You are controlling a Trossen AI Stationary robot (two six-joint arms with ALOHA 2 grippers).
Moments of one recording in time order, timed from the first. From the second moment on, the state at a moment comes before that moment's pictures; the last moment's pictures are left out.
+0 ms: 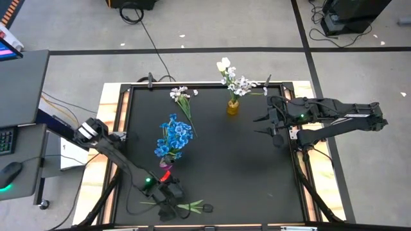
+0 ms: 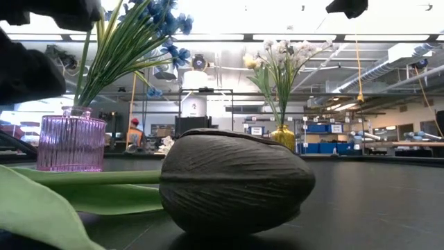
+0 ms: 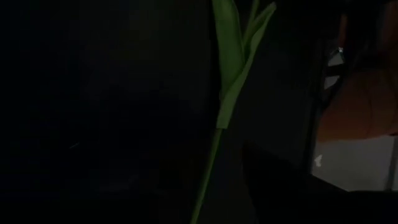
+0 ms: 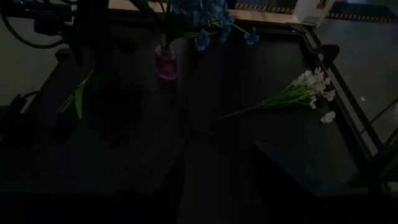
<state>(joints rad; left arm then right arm) -0.70 1.73 1.06 -0.39 -0.04 -0.95 0.04 0.83 1.01 -0.73 0.06 -0.04</state>
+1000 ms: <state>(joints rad) -0.70 2.01 1.39 -0.69 -0.05 -0.72 0.04 0.83 1.01 -0.73 0.06 -0.04</state>
